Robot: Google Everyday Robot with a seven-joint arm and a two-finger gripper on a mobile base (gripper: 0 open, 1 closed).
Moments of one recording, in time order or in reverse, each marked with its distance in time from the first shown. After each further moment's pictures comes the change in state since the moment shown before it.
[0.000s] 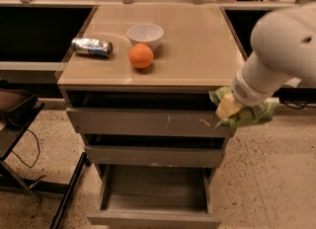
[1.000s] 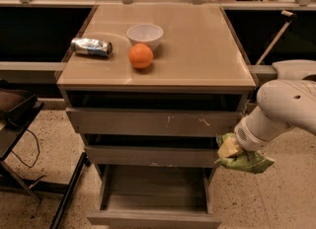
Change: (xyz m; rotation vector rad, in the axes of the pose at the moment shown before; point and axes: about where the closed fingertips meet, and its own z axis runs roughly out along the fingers) arm 0.105 0.022 0.133 -0.219 0.155 0.365
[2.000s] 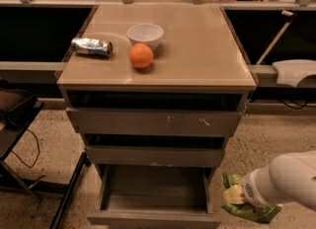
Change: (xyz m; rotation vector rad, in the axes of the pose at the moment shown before) arm 0.103 0.017 0.041 0.045 -0.111 0.015
